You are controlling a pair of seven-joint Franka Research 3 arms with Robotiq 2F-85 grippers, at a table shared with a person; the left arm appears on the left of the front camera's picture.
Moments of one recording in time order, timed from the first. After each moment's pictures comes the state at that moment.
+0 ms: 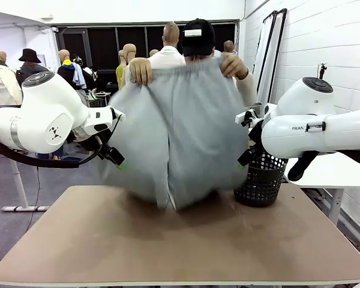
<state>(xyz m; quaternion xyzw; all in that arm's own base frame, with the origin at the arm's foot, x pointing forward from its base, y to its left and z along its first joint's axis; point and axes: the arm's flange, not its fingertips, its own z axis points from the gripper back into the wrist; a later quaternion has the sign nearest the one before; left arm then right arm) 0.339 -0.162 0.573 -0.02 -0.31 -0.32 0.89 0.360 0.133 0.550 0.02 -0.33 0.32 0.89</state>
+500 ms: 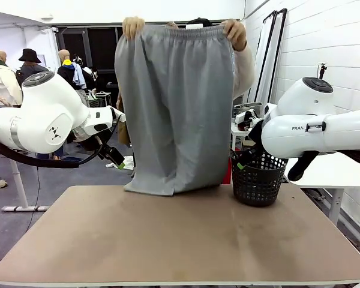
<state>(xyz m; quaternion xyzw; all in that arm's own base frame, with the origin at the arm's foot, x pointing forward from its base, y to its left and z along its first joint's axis) 0.339 -0.162 0.573 -0.02 -0.31 -0.32 0.89 0.360 0.133 0.550 0.02 -0.33 0.32 0.89</state>
